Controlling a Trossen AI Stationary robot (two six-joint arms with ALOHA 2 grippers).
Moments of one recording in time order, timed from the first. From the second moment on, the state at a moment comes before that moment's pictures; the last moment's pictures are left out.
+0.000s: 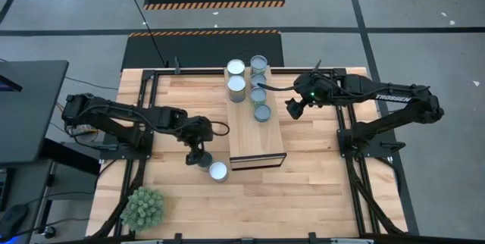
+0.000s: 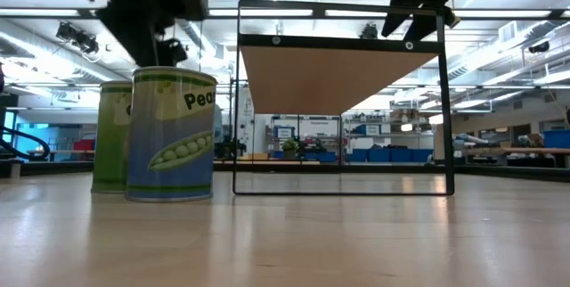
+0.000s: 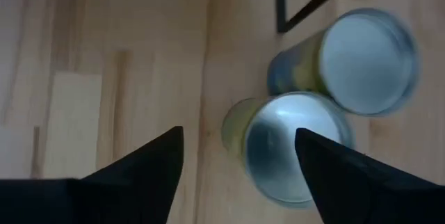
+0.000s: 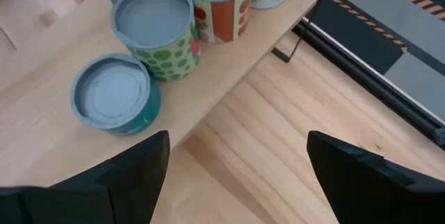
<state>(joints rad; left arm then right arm) -0.08 1.32 0.95 -0.73 0.06 -0.17 -0.15 1.15 1.18 -0.93 0.36 0.51</state>
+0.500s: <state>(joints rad) -0.08 1.35 0.89 -0.70 0.08 -0.23 -0.15 1.16 1.18 -0.91 0.35 0.50</state>
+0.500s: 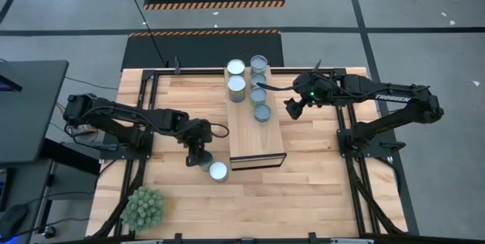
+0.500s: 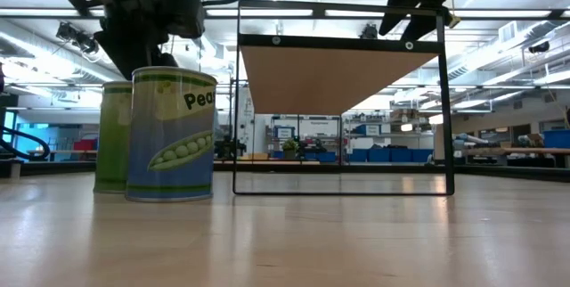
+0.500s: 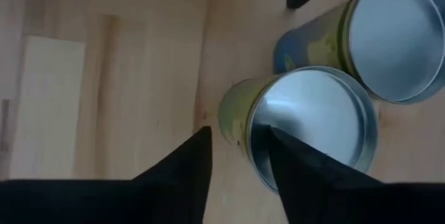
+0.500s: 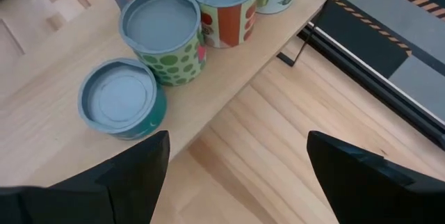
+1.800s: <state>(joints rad) 0.03 1.36 0.95 -0.74 0.05 -0.13 -0.15 1.16 1.18 -0.91 0.34 0.47</state>
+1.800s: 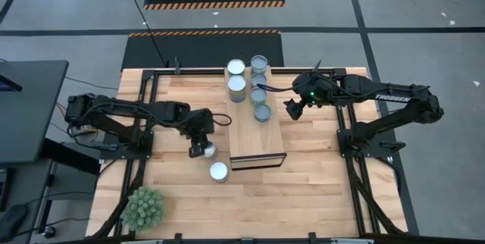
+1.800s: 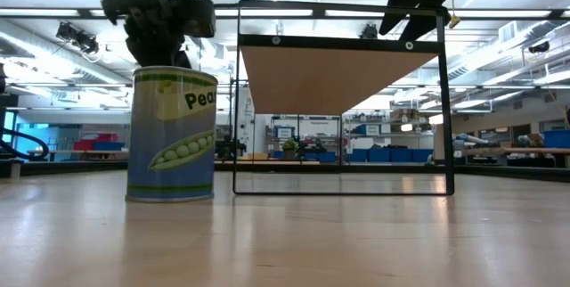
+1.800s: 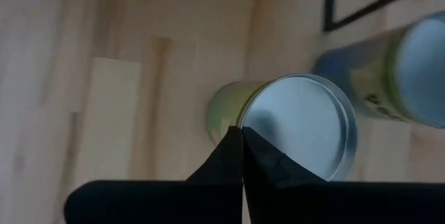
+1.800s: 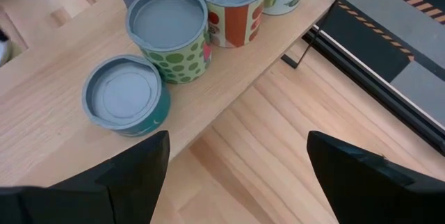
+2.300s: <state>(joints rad) 0.29 1.38 0.95 -0.74 0.12 0.17 -0.15 1.16 1.18 -0.91 0.32 0.47</state>
